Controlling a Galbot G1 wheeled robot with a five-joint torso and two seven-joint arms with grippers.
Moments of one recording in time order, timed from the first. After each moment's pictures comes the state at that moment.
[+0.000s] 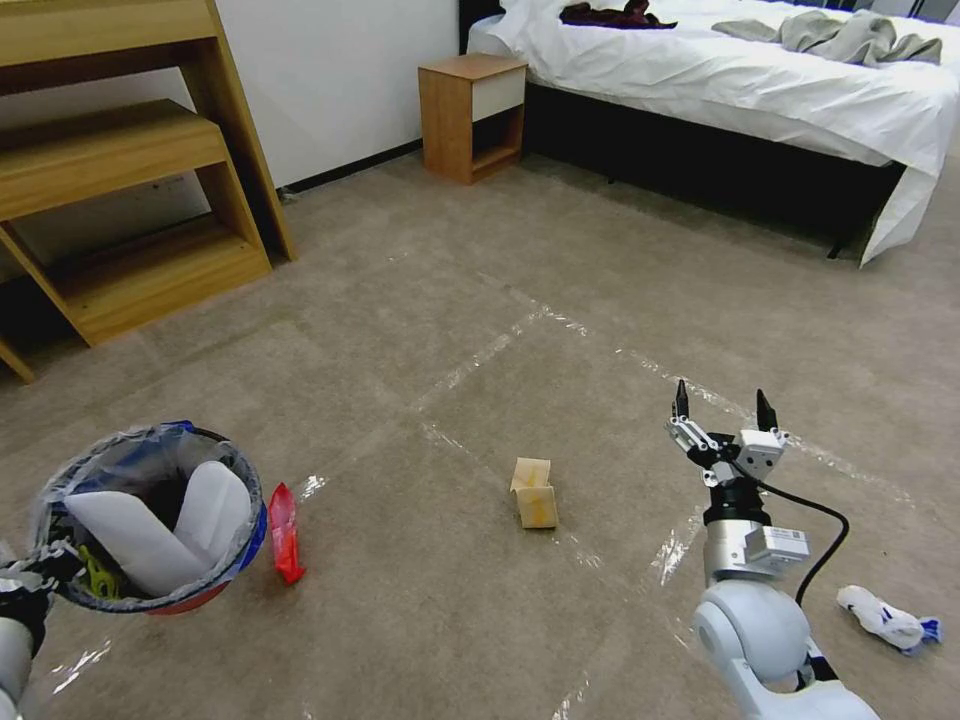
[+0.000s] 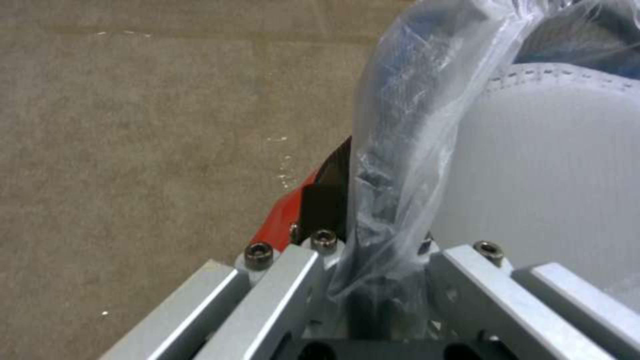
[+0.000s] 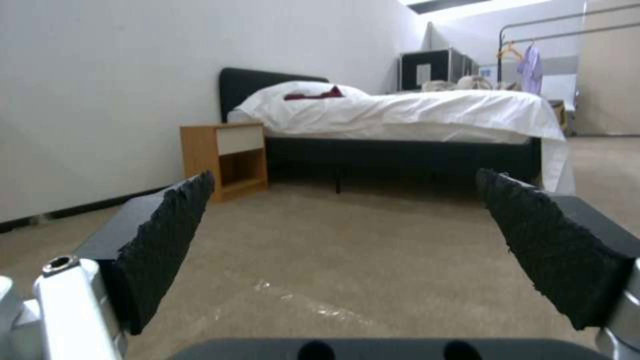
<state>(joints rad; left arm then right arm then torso) 1.73 -1.24 -1.18 -2.28 -1.00 0.56 -0.46 -1.37 1.16 0.42 1.98 0.28 0.24 0.41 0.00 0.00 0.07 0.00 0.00</state>
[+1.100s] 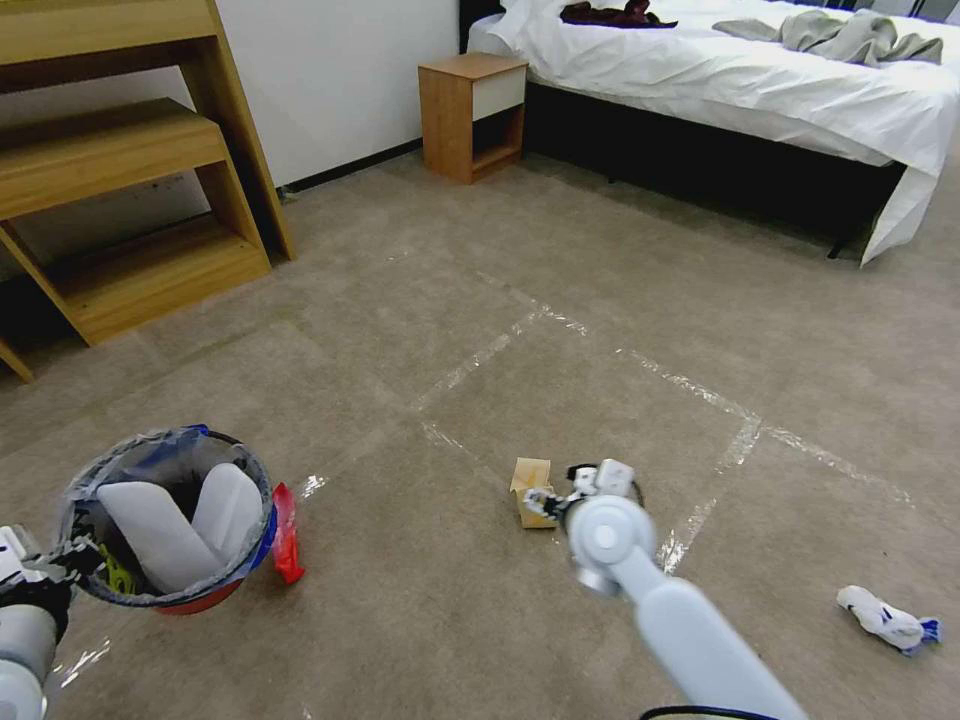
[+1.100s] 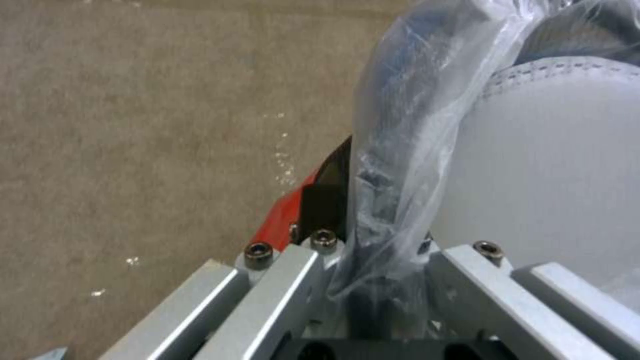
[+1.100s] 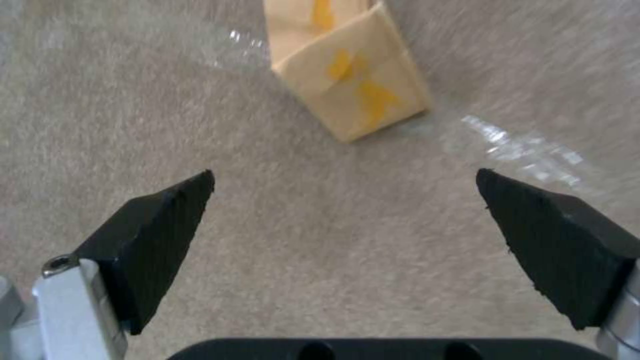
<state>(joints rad) 1.69 -1.23 -1.12 -2.23 -0.99 0.57 -0.48 -0.93 1.26 -0.03 1.76 1.35 -0.50 1.10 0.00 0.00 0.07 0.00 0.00</state>
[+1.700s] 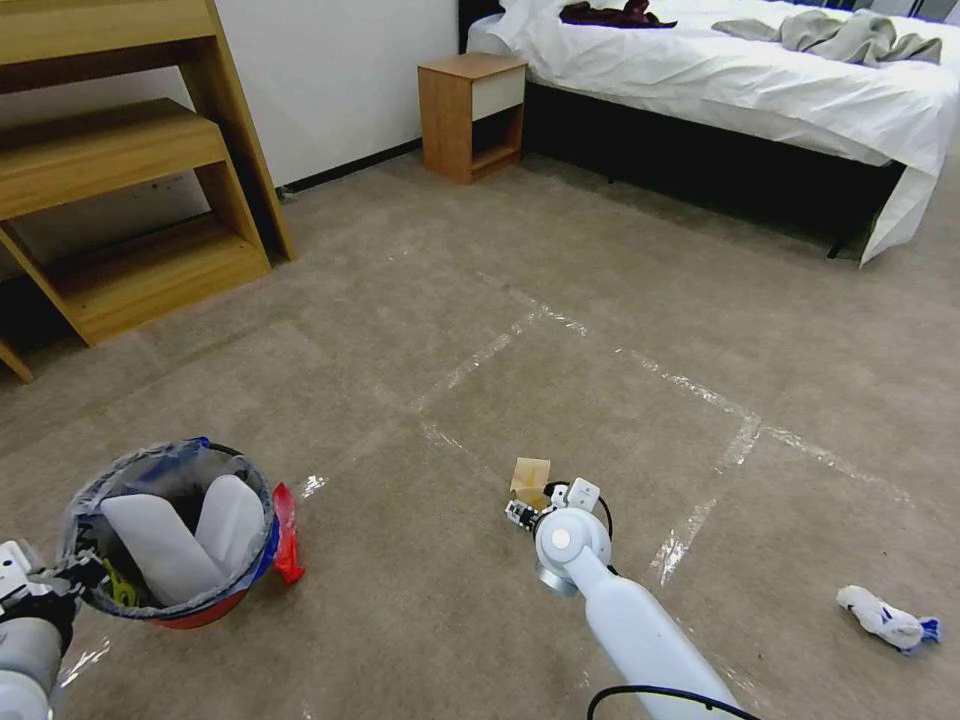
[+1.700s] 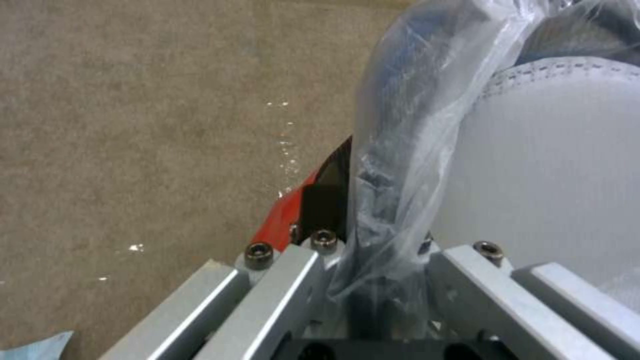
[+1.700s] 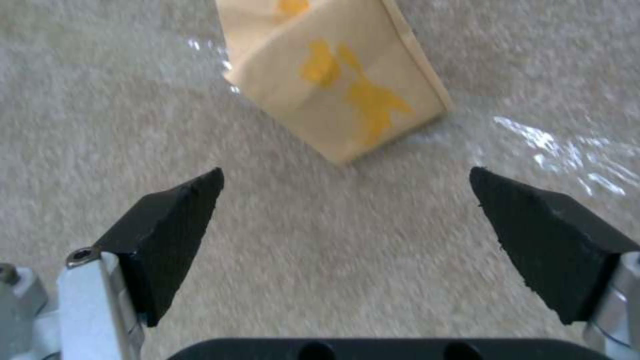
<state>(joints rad) 1.70 -1.25 -1.12 -2.23 -0.99 0.56 -0.48 -0.91 1.38 0.00 1.50 1.22 -0.39 0.92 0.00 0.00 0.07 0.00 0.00</state>
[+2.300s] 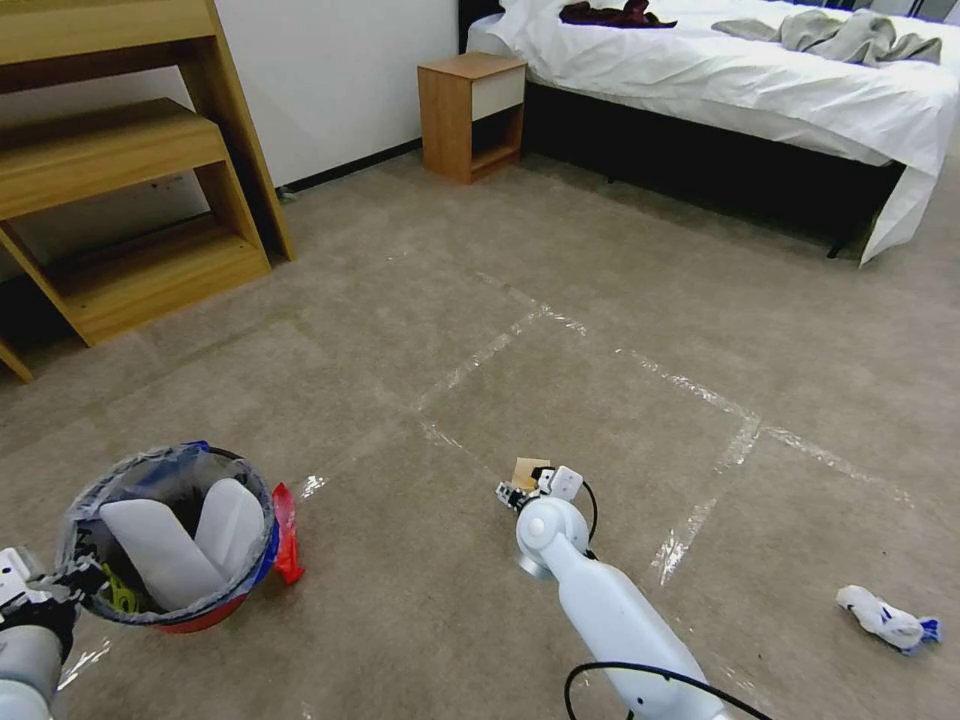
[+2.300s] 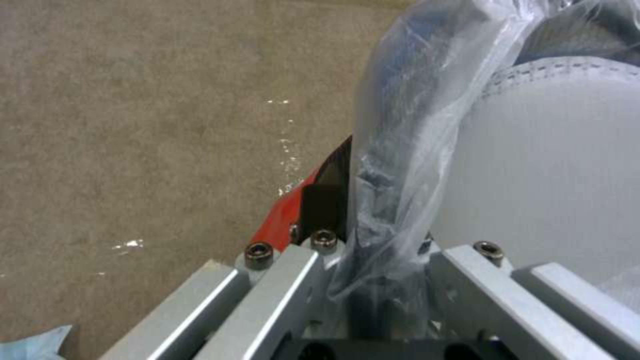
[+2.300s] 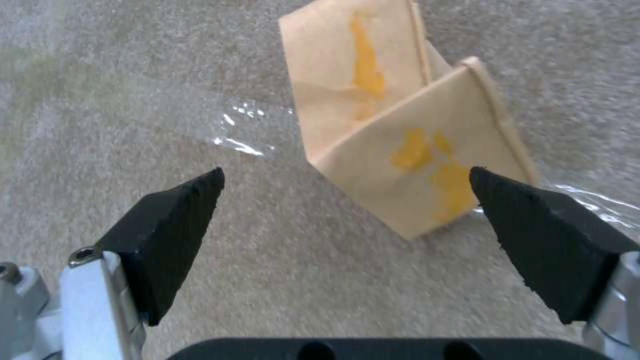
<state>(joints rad) 1.72 -1.27 -1.11 -2.23 -0.98 0.54 -0.47 -0.81 1.47 0.00 1.33 1.10 -0.32 0.85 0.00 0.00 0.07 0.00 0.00</state>
